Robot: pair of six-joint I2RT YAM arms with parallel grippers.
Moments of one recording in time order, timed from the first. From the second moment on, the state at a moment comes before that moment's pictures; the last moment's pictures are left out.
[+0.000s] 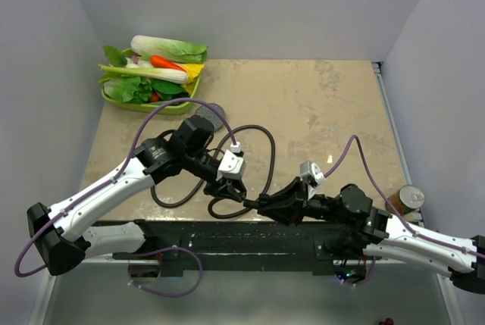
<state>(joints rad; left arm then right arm) -0.83 1.14 1.11 -0.73 0.93 0.55 1.18 0.42 0.33 0.22 -0.19 0.42</state>
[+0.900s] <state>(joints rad) -0.83 1.10 1.08 -0.72 1.02 0.56 1.18 0.41 0.36 0.21 -0.20 0.40</state>
